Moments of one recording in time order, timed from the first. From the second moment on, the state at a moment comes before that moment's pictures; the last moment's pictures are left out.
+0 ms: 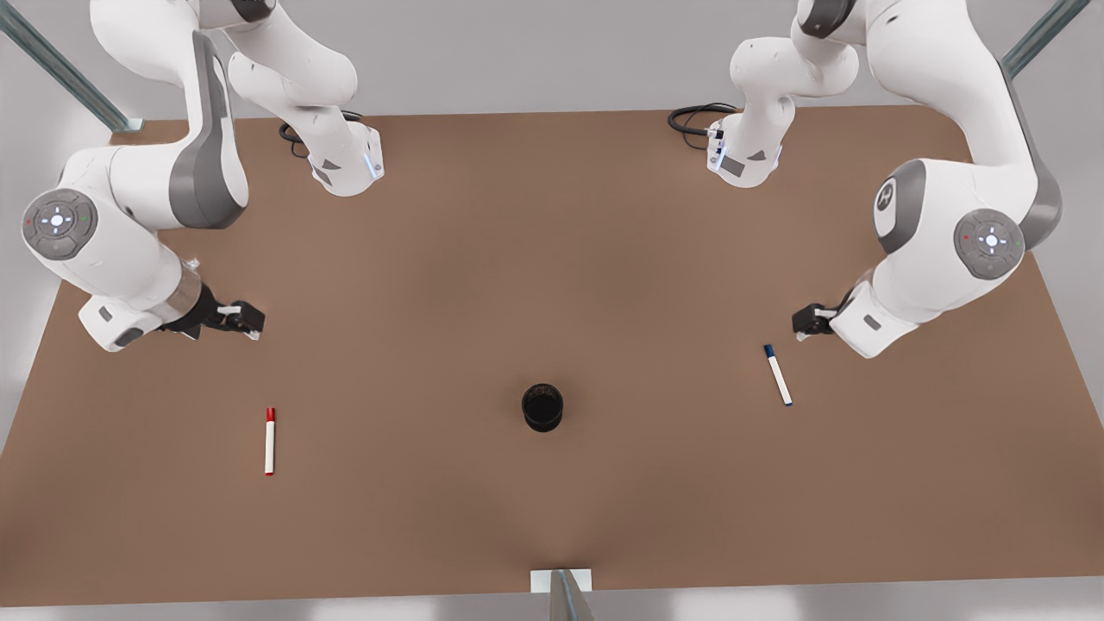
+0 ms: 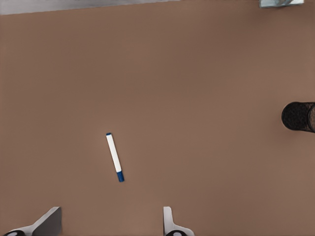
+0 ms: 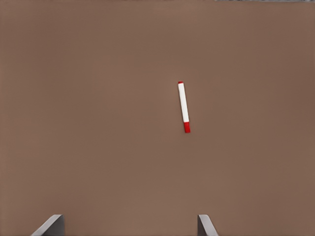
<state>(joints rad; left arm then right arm) -0.11 0.29 -0.04 -1.36 0.00 1.61 -0.07 -0.07 0.15 0.14 -1.52 -0.07 1.67 0.10</state>
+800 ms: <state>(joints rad) -0.12 0.53 0.12 -1.91 -0.17 2.37 -0.18 -0.18 0.88 0.08 -1.41 -0.10 2.26 0.05</state>
